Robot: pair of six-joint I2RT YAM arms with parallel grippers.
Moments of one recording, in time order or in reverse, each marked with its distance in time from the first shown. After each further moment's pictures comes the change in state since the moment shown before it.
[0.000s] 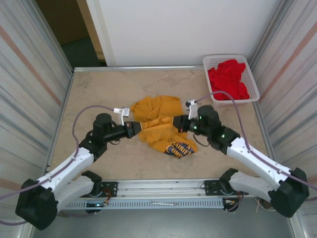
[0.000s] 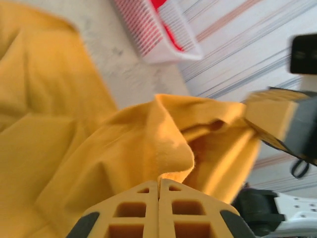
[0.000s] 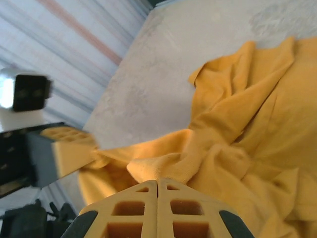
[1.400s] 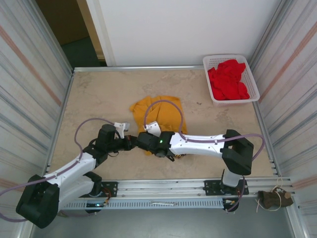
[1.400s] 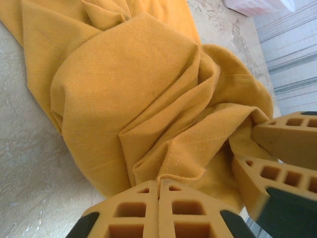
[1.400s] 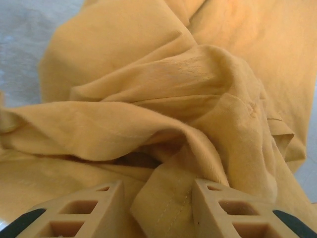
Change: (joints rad) left arm 0.000 0.011 -0.174 -0.069 -0.080 0.082; right arm 0.528 0.734 0.539 -0.671 0.795 0.102
